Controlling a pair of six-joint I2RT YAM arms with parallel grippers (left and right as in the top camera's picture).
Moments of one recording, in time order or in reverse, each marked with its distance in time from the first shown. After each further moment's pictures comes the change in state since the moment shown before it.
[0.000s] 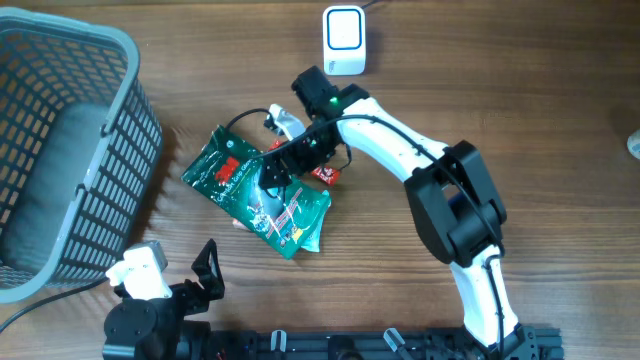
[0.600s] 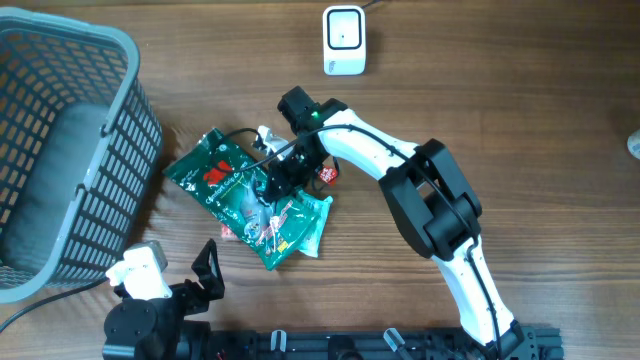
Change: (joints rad) left arm 0.000 0.000 0.000 0.000 0.000 0.000; right arm 0.040 0.111 0.035 -0.055 -0.058 0.006
